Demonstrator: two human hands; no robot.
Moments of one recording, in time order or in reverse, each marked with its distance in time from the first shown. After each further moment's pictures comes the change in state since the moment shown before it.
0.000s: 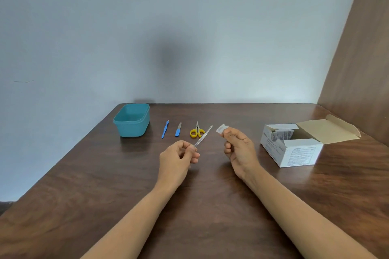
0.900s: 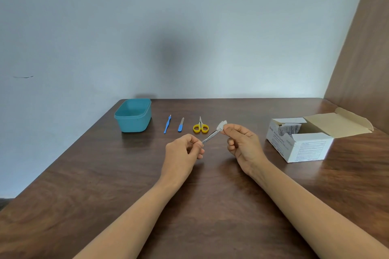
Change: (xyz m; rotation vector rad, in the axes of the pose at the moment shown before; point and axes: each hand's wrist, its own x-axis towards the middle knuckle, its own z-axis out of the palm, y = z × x) left_hand 0.004 -0.002 -0.001 0.157 -0.059 0.149; right_hand 0.000 0.001 -0.001 -0.130 -0.056 0.038
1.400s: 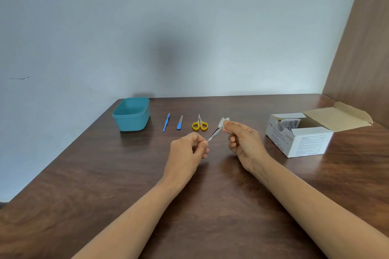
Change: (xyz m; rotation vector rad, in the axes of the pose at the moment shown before) left_hand -0.006 0.003 0.005 0.031 -0.042 0.093; right_hand -0.002 -0.001 0.001 -0.045 0.048 0.030
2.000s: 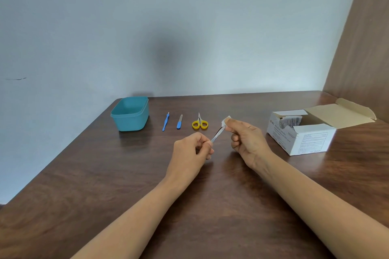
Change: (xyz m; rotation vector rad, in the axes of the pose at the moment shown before) left_hand -0.002 0.003 0.004 -0.049 -0.047 -0.006; right_hand 0.003 -0.002 -0.002 -0.034 0.036 0.017
